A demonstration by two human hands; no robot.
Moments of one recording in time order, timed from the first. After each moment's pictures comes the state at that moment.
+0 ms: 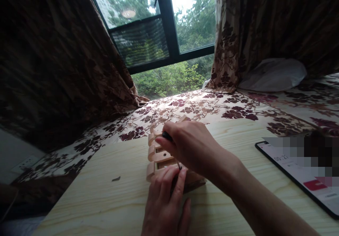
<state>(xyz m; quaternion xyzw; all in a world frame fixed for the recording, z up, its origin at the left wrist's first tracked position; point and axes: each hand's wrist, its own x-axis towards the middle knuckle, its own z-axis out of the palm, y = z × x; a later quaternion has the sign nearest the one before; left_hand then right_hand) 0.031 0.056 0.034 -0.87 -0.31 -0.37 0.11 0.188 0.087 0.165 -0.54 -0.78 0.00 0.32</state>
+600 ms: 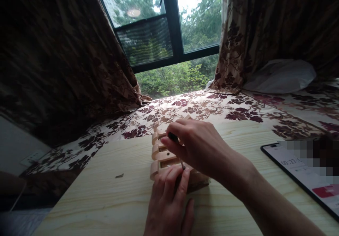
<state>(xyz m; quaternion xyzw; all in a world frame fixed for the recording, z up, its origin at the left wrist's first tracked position) 0.035 0.057 0.029 -0.86 -0.30 -0.40 0.09 0.194 0.082 0.164 -0.49 -0.80 0.00 0.35</state>
